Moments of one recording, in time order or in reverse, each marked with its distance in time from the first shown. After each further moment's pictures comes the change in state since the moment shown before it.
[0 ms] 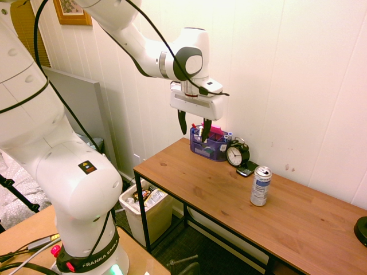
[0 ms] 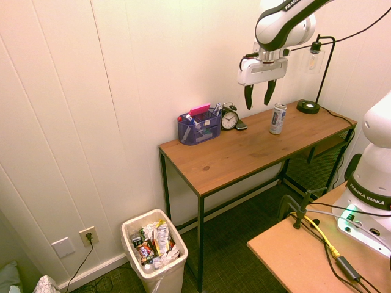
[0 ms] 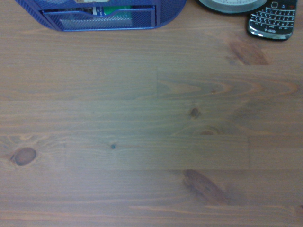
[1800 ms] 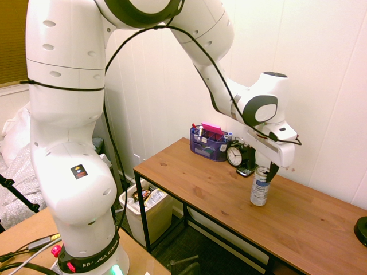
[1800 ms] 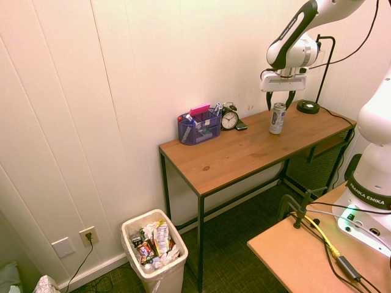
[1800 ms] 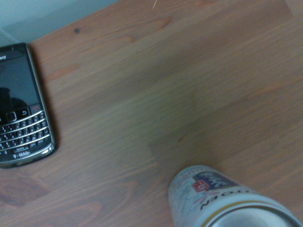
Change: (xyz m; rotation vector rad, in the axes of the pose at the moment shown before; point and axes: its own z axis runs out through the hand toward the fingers) arm 0.215 0.090 0.103 -0.001 0.039 0.446
